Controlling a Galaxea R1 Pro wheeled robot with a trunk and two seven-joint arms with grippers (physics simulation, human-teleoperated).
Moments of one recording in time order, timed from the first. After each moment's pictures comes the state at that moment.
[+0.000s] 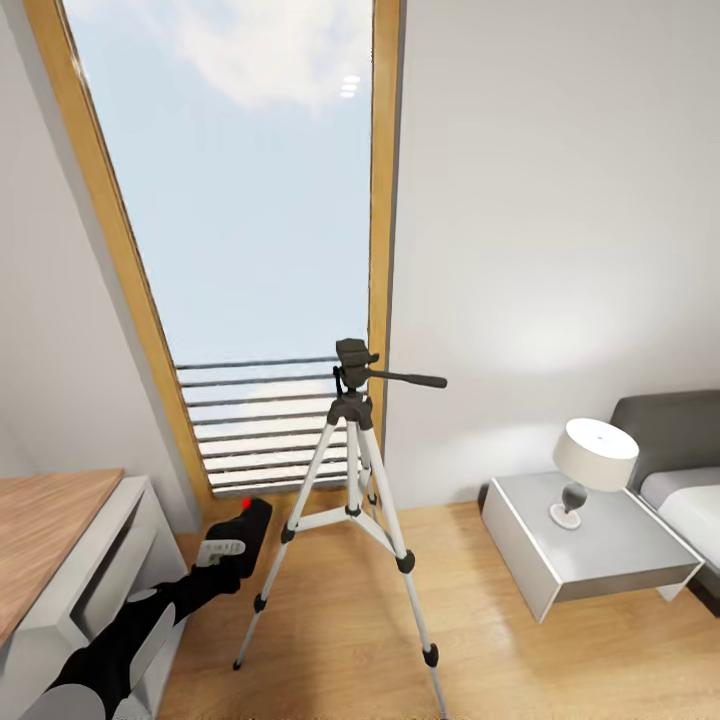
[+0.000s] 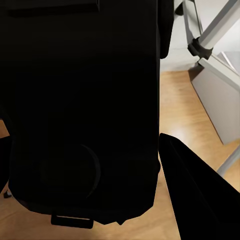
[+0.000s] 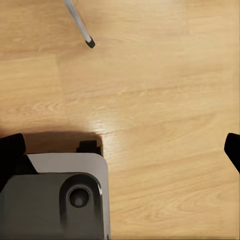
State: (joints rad) left arm -0.51 0.17 -0.03 -0.61 0.23 0.15 -0.43; right arm -0.37 -0.07 -0.02 0.03 0.02 -0.10 -0.06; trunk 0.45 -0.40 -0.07
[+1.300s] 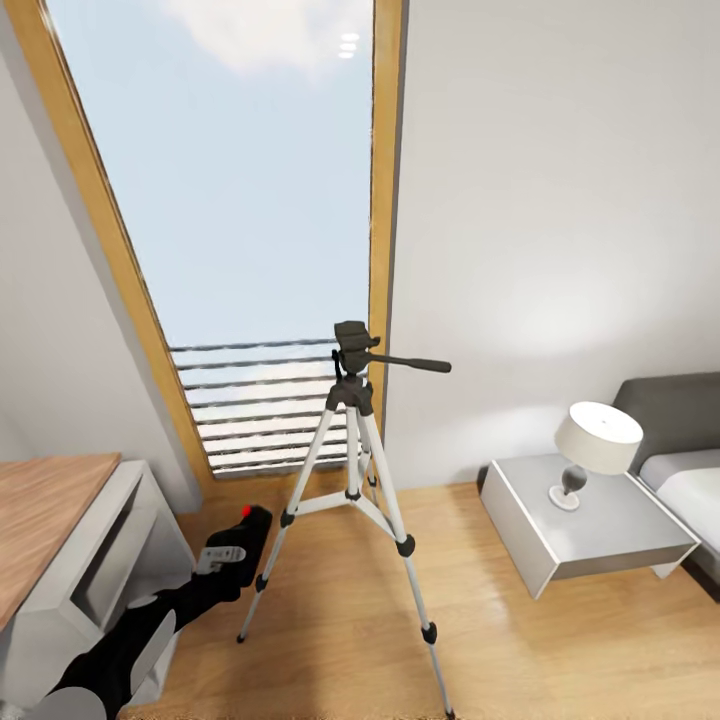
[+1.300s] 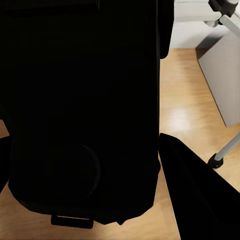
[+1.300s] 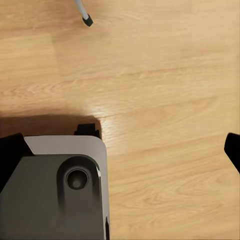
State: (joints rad) left arm -0.51 0.17 -0.03 -0.57 0.23 0.15 -0.43; right arm -0.37 -0.07 -0.02 0.03 0.02 -0.10 -0.07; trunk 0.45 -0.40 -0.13
